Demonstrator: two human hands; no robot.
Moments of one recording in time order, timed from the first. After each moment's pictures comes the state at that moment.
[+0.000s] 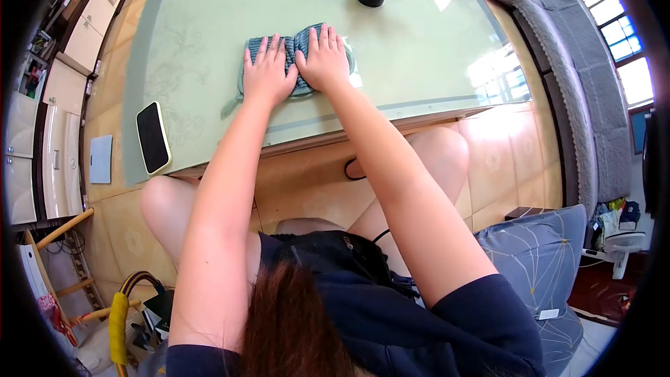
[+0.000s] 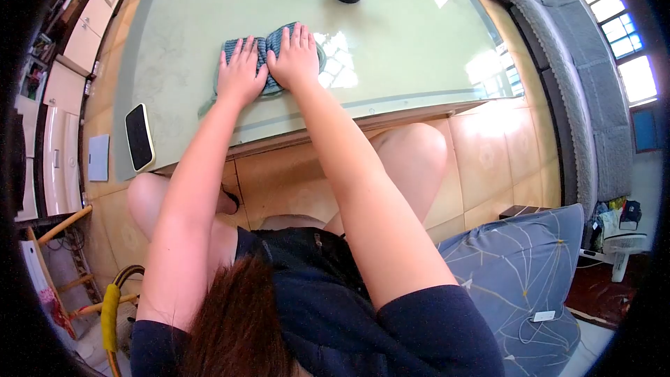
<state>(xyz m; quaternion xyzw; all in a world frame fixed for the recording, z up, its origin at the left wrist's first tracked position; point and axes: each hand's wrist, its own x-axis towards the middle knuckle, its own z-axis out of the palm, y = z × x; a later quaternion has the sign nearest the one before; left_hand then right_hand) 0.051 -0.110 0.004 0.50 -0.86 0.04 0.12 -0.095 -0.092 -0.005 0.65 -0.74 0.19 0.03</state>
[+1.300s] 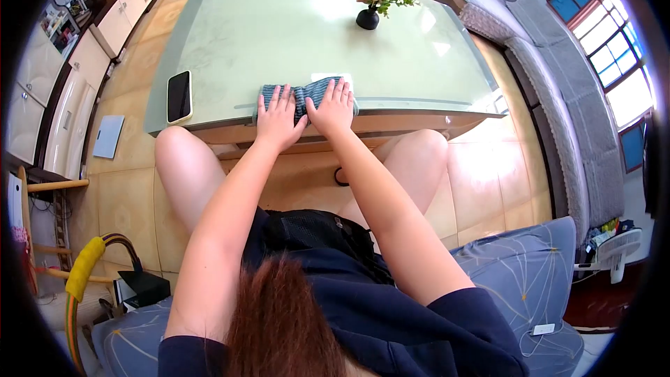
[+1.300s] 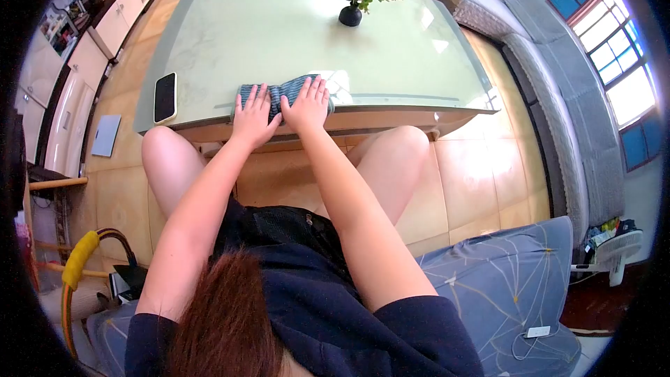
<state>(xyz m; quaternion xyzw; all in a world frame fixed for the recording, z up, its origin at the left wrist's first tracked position) 0.092 0.039 0.004 0.50 -0.86 0.01 0.11 -0.059 0.046 -0.002 0.59 -0.78 0.18 0.00</state>
